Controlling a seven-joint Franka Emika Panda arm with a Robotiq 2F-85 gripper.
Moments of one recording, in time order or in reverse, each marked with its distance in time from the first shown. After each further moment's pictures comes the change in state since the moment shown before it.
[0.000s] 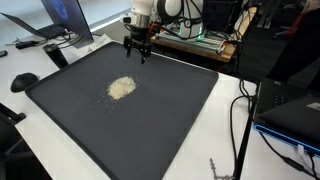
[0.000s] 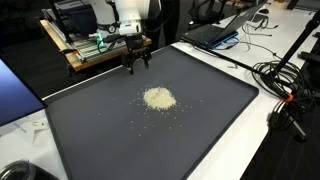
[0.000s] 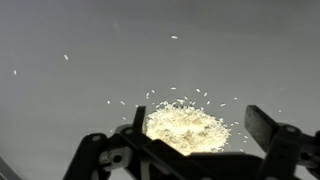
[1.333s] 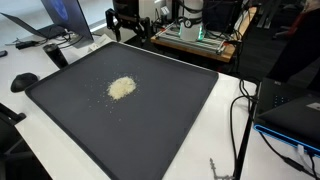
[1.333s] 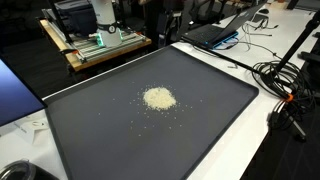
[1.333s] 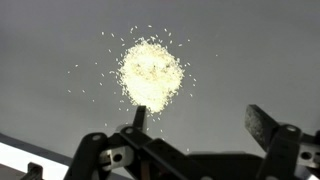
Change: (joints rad) arm 0.775 0.025 -0.748 0.571 -0.666 -1.009 0.533
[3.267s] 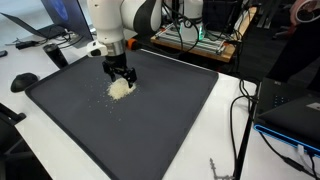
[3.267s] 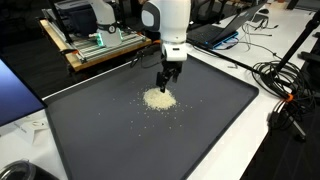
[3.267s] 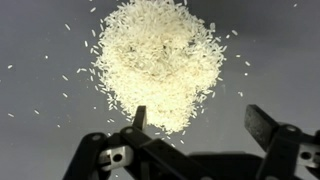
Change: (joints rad) arm -1.066 0.308 0.990 0.115 -0.078 0.381 0.087
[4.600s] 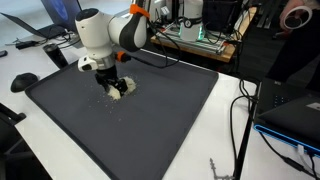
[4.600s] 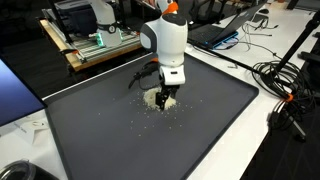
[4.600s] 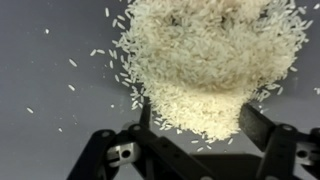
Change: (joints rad) arm -0.127 0.188 0.070 0.191 -0.006 -0.005 -0.093
